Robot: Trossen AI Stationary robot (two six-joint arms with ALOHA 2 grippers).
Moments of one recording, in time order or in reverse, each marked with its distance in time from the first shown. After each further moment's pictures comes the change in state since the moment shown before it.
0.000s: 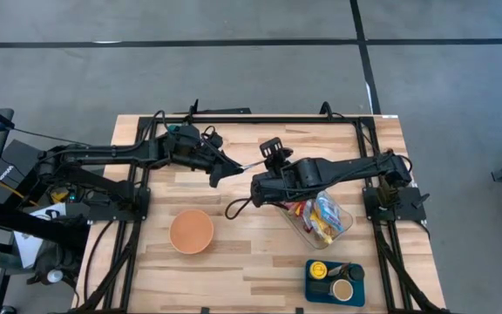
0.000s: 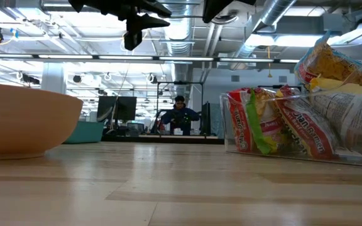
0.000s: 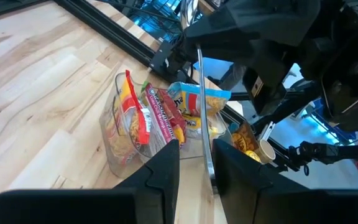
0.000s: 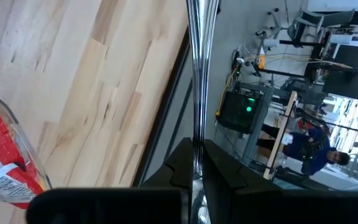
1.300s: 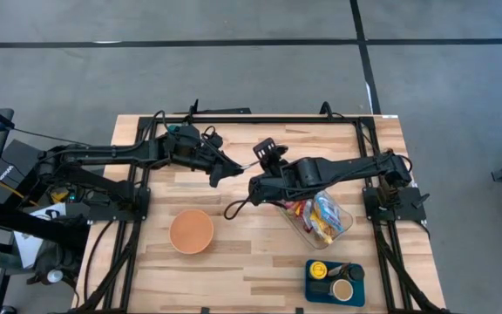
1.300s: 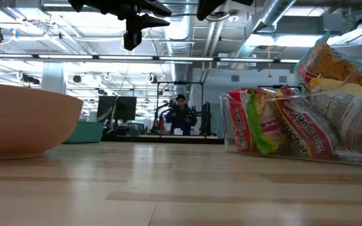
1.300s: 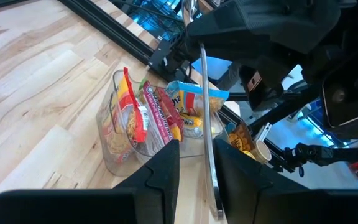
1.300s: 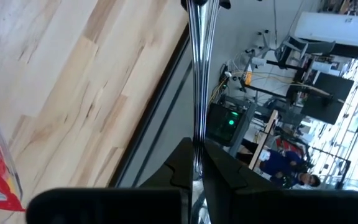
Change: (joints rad) left arm 0.000 0.000 0.000 0.000 0.003 -0.026; right arm 0.001 0.000 0.000 0.076 0.011 -0.198
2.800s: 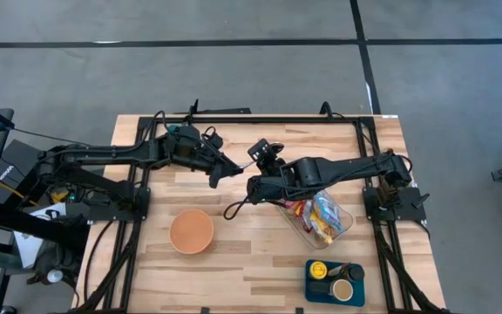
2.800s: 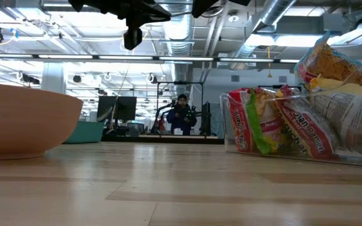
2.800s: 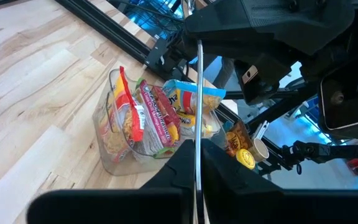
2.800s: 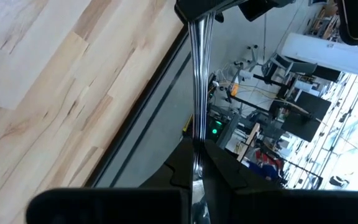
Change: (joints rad) left arm 0.000 0.000 0.000 0.002 0.001 0.005; right arm 0.002 0.000 0.000 0.068 0.008 -0.167
